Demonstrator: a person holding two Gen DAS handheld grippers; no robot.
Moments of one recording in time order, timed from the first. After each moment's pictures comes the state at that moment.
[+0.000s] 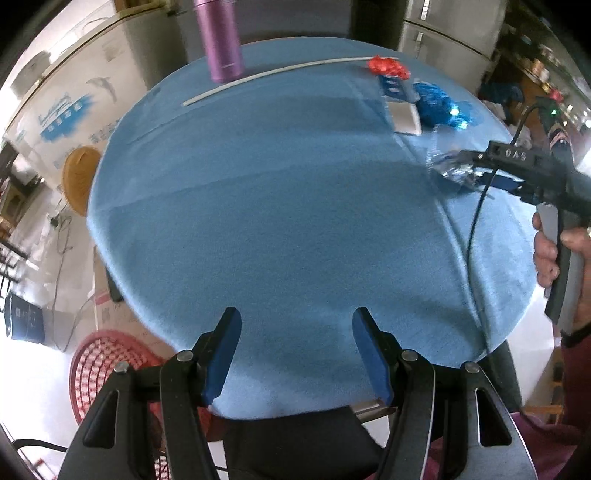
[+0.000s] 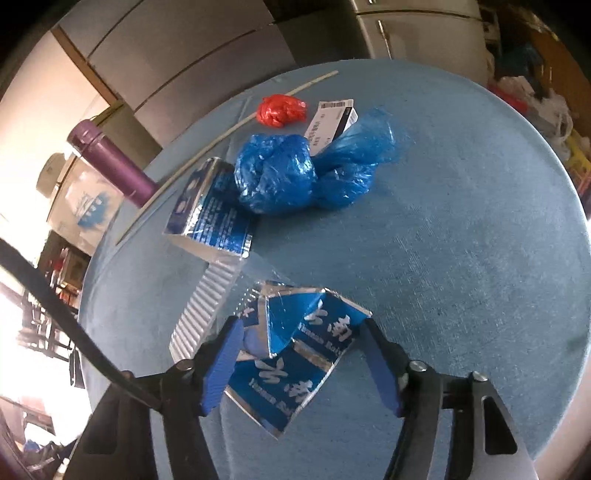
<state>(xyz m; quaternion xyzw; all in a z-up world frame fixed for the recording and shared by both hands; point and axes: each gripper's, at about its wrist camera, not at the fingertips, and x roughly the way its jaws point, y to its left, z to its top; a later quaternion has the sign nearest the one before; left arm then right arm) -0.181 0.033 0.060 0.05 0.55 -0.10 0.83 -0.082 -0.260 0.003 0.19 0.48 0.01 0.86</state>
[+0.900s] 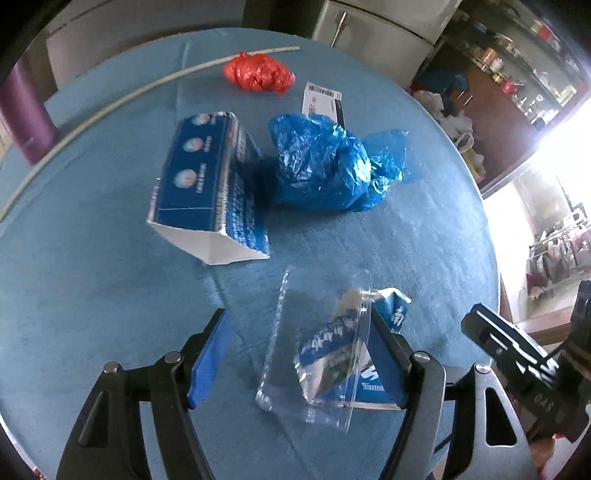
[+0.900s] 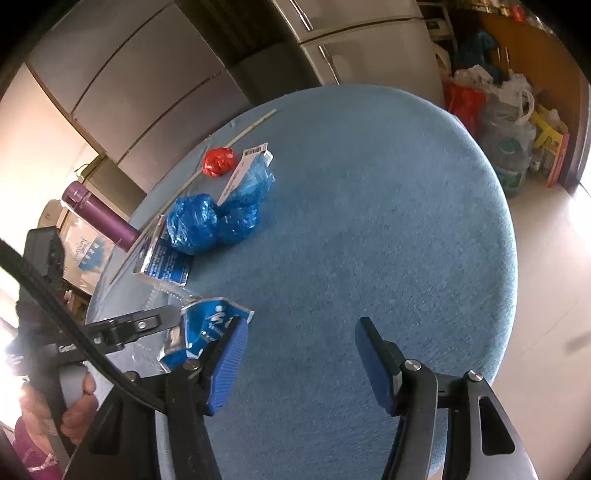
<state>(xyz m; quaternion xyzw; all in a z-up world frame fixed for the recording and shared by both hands) -0.021 -0.144 0.032 0.01 0.57 -0.24 0.78 -0.137 -0.351 0.013 0.25 0.43 -0.03 0.87</state>
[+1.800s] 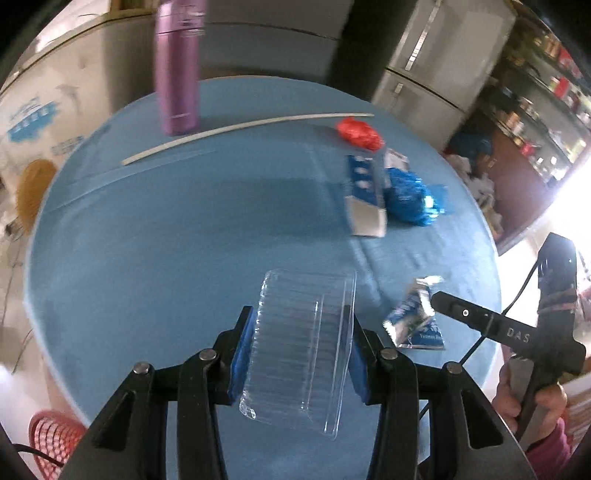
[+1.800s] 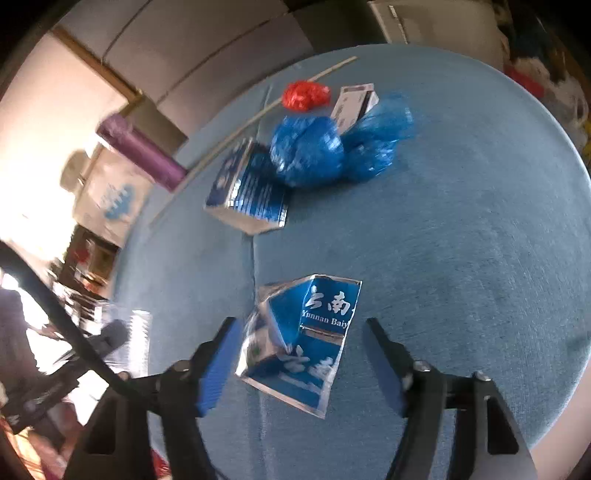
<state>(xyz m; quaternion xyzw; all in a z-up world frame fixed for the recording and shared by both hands) -0.096 0.013 0.073 -0.05 0.50 -0.16 0.85 -0.099 -0.240 0.012 0.21 0.50 0.05 0.84</state>
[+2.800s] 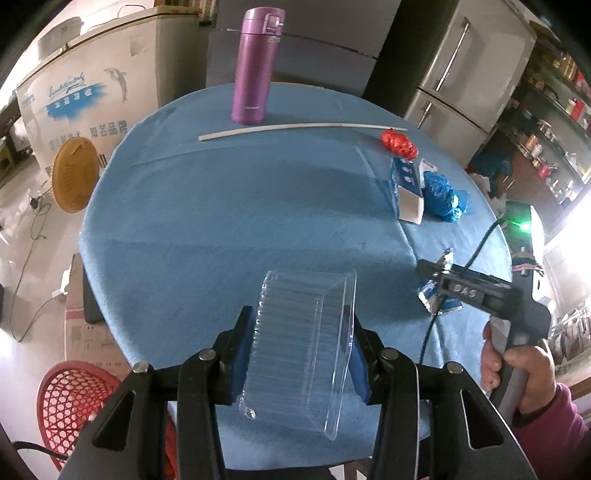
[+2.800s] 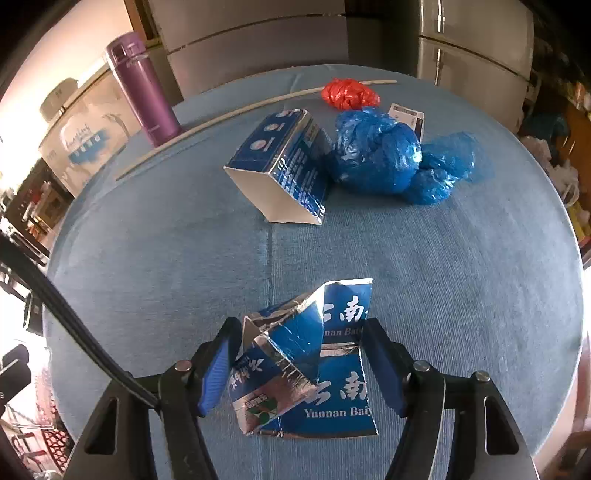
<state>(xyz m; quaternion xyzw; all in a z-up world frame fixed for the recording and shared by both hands) -0.150 0.077 0.073 -0.07 0.48 -0.11 0.87 -0.071 -0.164 -0.002 0.06 0.49 0.01 0.87</state>
